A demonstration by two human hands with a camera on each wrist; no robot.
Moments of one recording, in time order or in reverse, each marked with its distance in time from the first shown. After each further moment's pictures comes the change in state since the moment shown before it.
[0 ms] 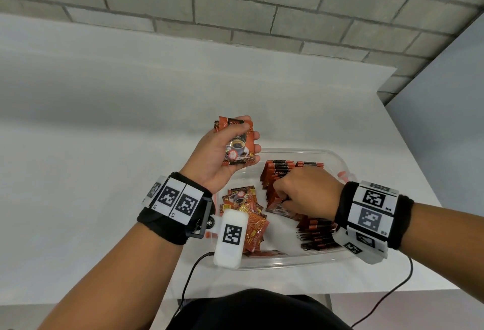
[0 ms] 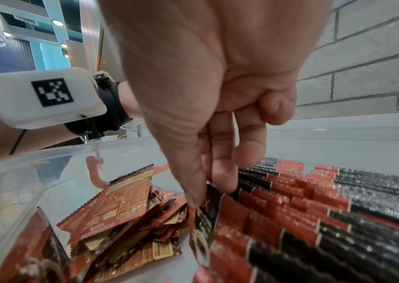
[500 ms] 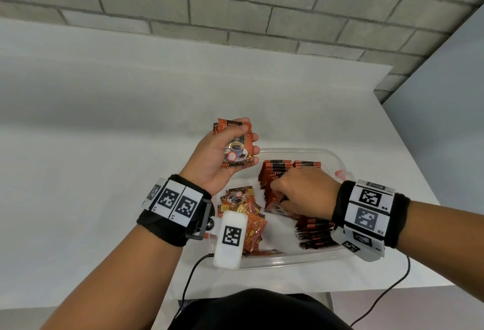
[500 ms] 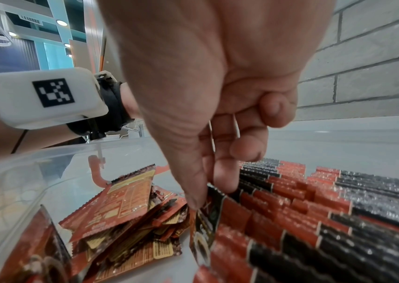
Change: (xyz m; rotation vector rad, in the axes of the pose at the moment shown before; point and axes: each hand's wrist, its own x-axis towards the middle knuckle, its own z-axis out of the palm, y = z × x) left_hand 0.000 -0.003 0.002 0.008 -0.003 -0.009; right_hand 0.000 0.000 0.002 0.002 -0.005 -0.001
